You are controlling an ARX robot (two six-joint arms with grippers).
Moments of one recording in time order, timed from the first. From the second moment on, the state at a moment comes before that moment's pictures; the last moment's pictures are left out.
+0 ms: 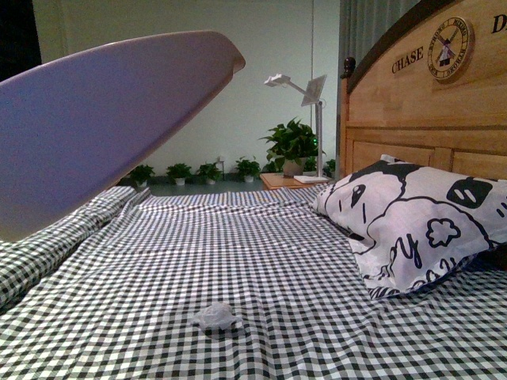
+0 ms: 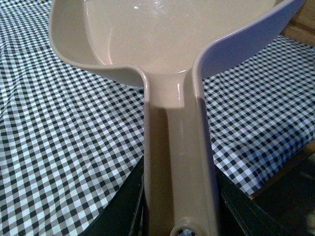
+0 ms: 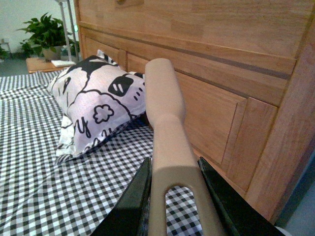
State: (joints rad) left arm 0.18 0.71 0.70 -0.38 0.66 0.27; right arm 0.39 0.42 0.42 0.11 0.92 -0.09
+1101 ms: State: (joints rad) left arm 0.44 1.23 0.88 -0.39 0.70 1.14; right arm 0.39 0.42 0.42 0.11 0.92 -0.09
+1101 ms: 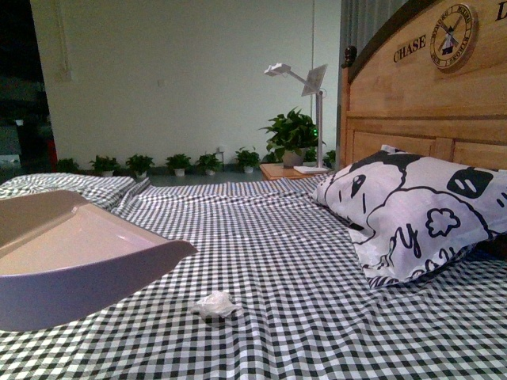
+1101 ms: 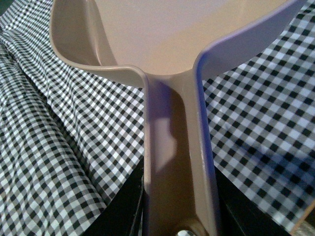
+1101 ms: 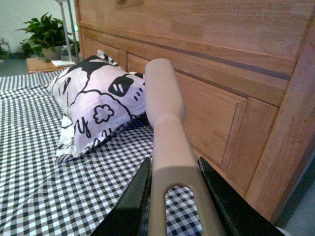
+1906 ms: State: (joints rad) left arm 0.36 1.62 1.02 -0.29 0.59 1.23; right arm 0.39 0.42 0.42 0.11 0.92 -0.09
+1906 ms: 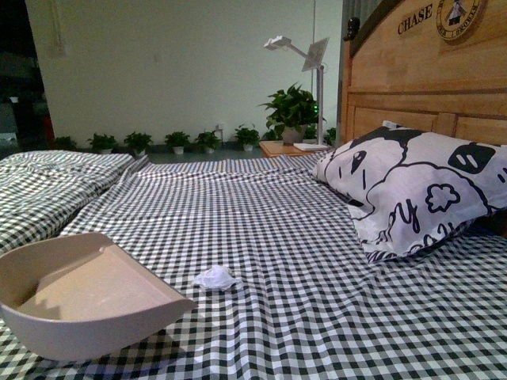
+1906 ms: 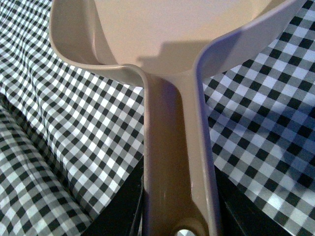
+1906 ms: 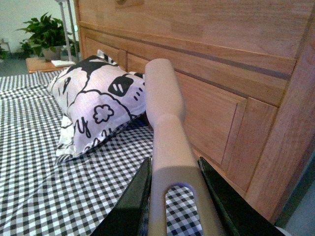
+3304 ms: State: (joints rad) left arm 0.30 1.74 1.01 -0.22 0.50 1.25; right arm 0.39 0.42 0.42 0.11 0.92 -0.09
